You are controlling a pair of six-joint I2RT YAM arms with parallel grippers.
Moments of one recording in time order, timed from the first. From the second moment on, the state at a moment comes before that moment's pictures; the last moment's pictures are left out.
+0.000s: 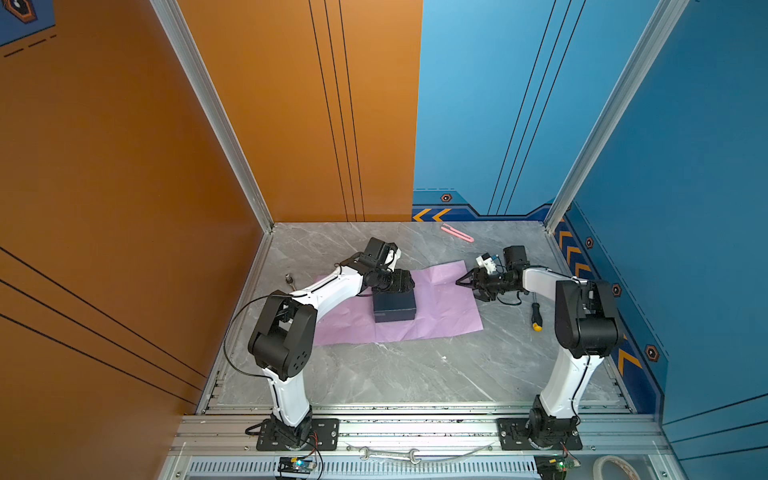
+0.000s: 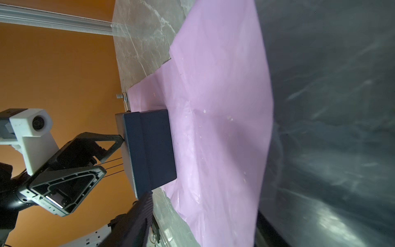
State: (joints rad) left arm -0.48 1.83 1.32 -0.42 0.34 -0.41; right arm 0.01 1.92 1.15 -0.36 -0.95 0.42
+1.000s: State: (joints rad) left arm -0.44 1.62 1.35 -0.57 0.28 -0.42; right arm 0.06 1.72 1.04 -0.37 -0.78 0.48
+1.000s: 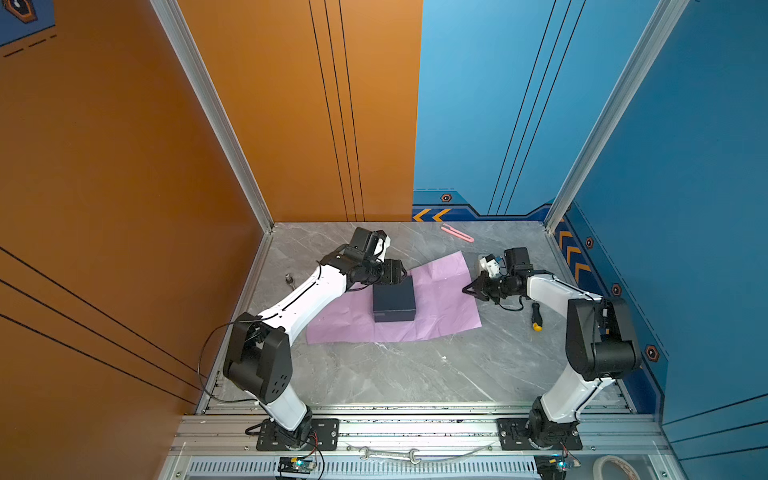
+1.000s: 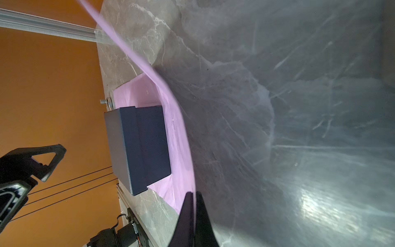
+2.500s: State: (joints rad) left arm -0.44 1.68 1.18 -0.50 0.30 -0.48; right arm 0.10 1.60 1.06 -0.37 -0.74 0.66
